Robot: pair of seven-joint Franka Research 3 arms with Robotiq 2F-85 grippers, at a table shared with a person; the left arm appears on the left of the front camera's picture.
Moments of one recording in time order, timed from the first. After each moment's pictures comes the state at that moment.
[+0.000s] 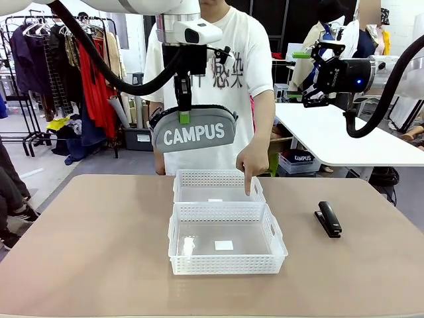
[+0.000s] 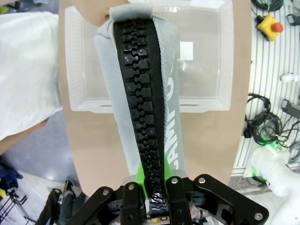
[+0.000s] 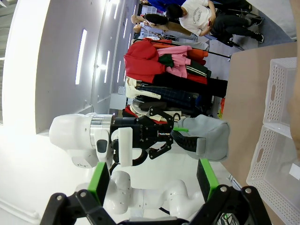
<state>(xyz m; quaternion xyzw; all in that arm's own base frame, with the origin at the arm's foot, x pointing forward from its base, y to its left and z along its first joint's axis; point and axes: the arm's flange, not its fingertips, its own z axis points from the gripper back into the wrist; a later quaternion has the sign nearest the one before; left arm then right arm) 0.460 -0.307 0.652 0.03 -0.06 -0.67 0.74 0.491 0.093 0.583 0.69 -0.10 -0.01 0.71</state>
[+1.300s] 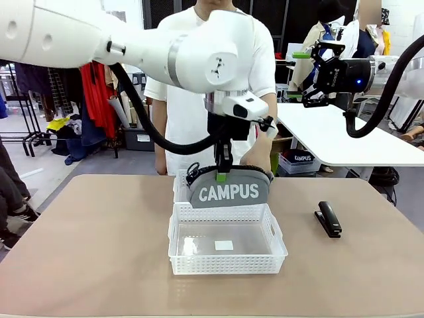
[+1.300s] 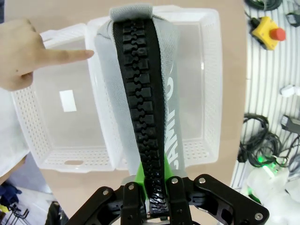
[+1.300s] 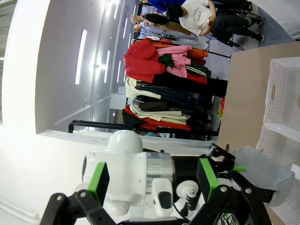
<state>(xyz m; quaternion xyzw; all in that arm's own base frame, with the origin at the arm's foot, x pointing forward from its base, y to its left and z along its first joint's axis) 0.419 -0.406 0.521 0.03 -0.03 -0.69 0.72 0.491 0.093 0.583 0.69 -0.10 -0.01 0.71</state>
